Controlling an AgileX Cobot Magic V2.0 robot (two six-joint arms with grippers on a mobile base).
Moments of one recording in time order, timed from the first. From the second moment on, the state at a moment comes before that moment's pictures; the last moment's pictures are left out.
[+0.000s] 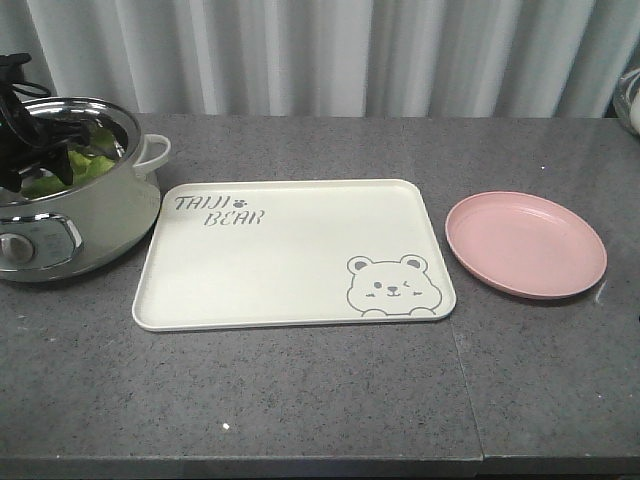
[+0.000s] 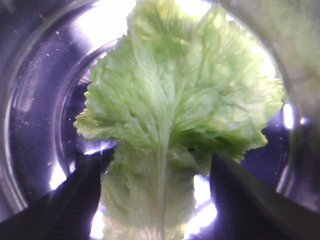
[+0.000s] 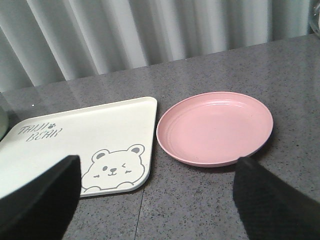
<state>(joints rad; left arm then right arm) 0.08 2.08 -2.04 -0.04 1.26 -0.10 0.00 0.36 -0.48 0.29 0.47 -0.02</state>
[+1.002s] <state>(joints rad) 0.08 2.13 -1.98 -0.03 1.21 -0.07 0.00 0.36 -0.48 0.29 0.48 -0.02</state>
